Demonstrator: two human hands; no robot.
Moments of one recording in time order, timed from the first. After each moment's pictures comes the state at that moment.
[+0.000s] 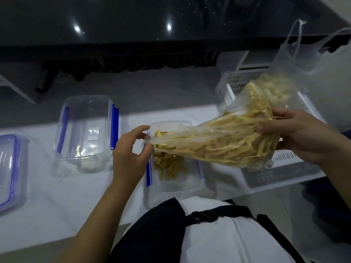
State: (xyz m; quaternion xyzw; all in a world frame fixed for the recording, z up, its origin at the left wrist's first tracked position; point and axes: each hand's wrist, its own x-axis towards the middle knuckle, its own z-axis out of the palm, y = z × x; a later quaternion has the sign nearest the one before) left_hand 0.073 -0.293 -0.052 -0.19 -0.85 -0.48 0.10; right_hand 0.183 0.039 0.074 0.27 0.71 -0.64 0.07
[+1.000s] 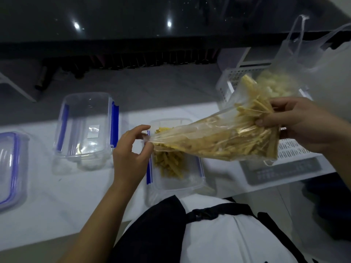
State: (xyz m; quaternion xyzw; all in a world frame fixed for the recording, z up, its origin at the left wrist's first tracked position) left_hand 0.080 -0.293 -0.054 -0.17 -0.84 -0.51 0.09; right_hand 0.172 0.040 0.085 0.25 0.75 -0.61 0.07
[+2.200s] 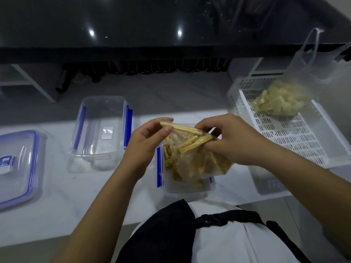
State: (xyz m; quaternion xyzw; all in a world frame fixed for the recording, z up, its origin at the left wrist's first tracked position) left_hand 0.057 -0.289 -0.007 -0.09 -0.69 -0.69 -0.19; right_hand 0.128 -0.087 0.074 0.02 0.92 -0.39 0.09
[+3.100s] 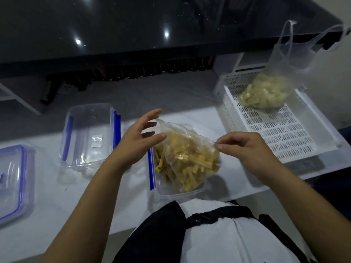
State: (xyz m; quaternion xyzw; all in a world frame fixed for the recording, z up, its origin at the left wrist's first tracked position) left_hand 0.024 -0.286 -0.017 -0.21 -0.74 -0.58 -0.26; right_hand 0.188 -0.039 0.016 0.18 0.77 -0.61 -0.04
